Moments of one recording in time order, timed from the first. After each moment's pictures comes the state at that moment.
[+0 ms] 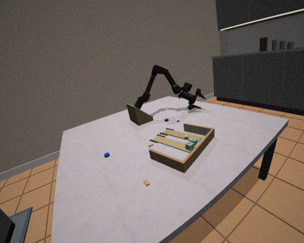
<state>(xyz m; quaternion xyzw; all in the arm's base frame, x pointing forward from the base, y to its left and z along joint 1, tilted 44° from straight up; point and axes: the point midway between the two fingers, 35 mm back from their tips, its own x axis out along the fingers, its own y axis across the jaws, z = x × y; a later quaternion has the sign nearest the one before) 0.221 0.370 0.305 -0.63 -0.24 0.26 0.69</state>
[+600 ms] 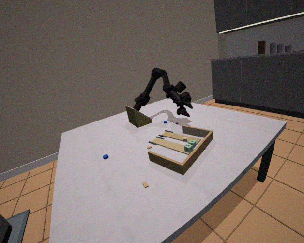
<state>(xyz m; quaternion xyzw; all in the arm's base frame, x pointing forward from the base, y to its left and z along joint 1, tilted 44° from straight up) 0.386 0.160 0.162 -0.29 0.10 0.30 0.90</state>
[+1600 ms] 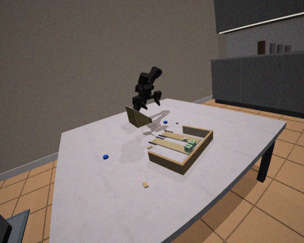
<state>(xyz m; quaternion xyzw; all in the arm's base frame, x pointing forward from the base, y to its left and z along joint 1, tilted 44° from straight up) 0.330 -0.058 0.072 0.34 0.29 0.13 0.88</state>
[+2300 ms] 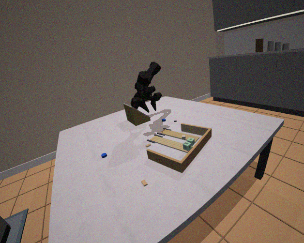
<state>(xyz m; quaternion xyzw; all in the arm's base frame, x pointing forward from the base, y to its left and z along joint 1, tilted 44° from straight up) 0.360 -0.052 0.046 0.30 0.39 0.17 0.85</state>
